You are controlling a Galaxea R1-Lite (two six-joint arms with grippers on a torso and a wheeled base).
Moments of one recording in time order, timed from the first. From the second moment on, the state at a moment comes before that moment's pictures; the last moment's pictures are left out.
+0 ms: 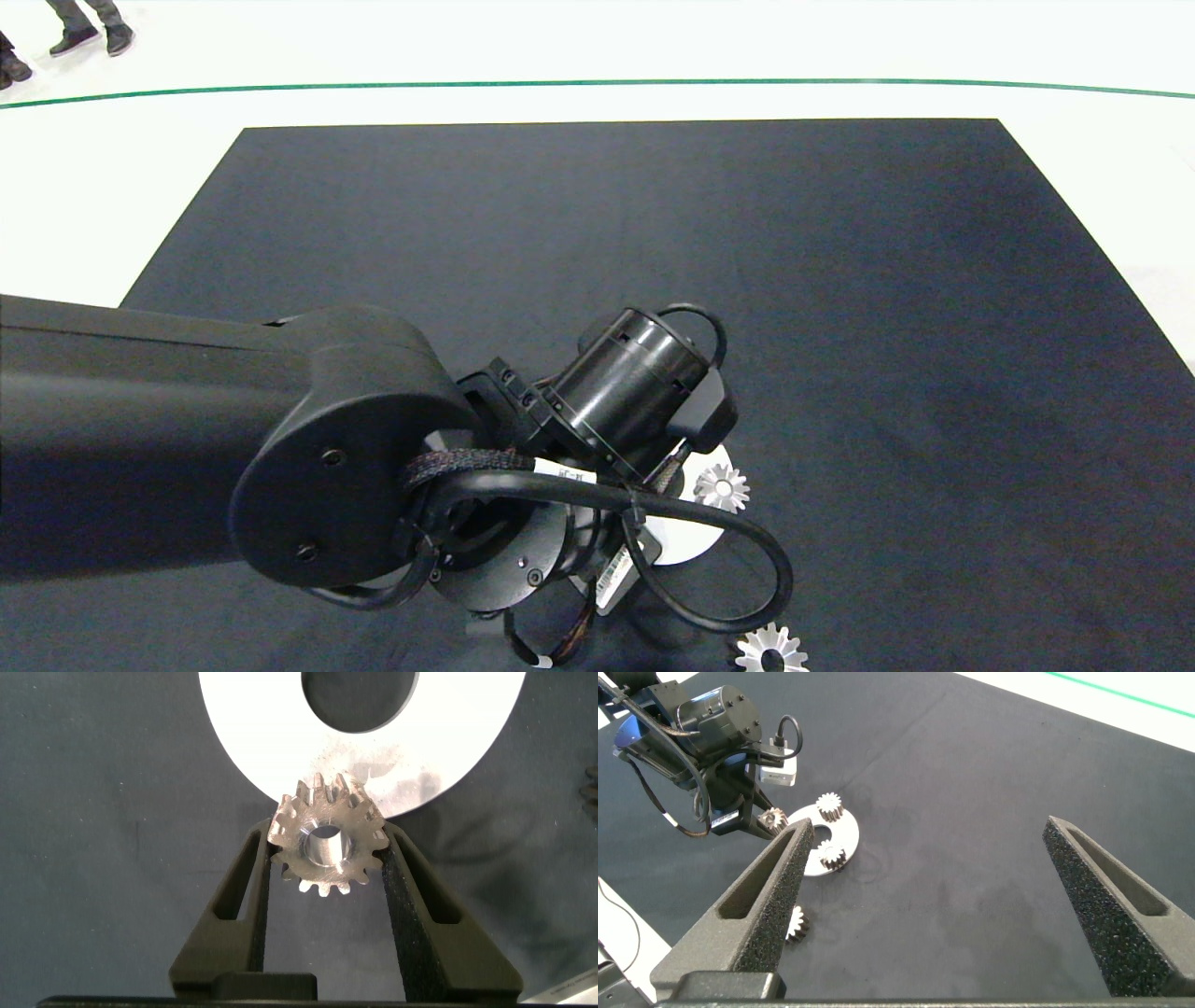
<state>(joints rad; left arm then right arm) -0.98 1.83 -1.39 0.53 0.43 0.00 0.91 0.59 -0.91 0.24 -0.35 -0.27</state>
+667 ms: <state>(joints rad) -0.99 1.83 -1.39 0.53 0.43 -0.01 0.91 0.59 -0.91 0.24 -0.35 -0.27</state>
